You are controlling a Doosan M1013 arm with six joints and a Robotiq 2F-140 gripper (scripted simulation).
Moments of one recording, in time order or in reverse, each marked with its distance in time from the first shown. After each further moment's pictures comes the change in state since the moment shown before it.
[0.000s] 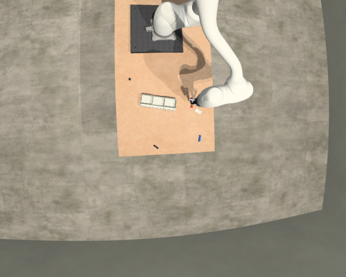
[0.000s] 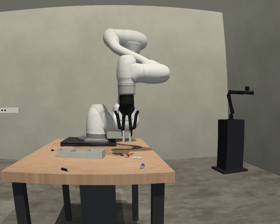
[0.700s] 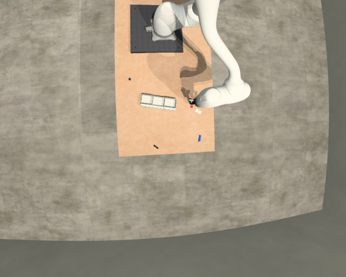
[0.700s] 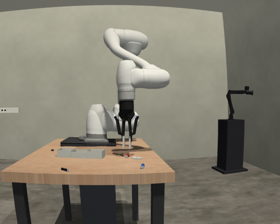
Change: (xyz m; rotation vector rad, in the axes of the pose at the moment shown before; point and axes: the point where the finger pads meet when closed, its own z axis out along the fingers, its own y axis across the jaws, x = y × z) arm 0.000 0.001 0.028 0.000 0.000 0.000
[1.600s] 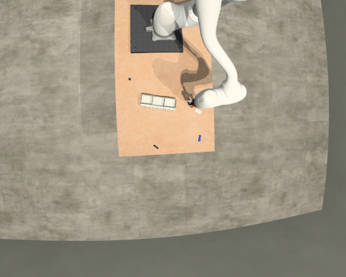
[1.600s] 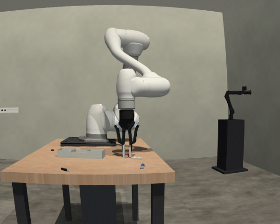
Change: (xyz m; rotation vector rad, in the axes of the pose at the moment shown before) arm 0.000 0.000 0.046 0.000 0.000 0.000
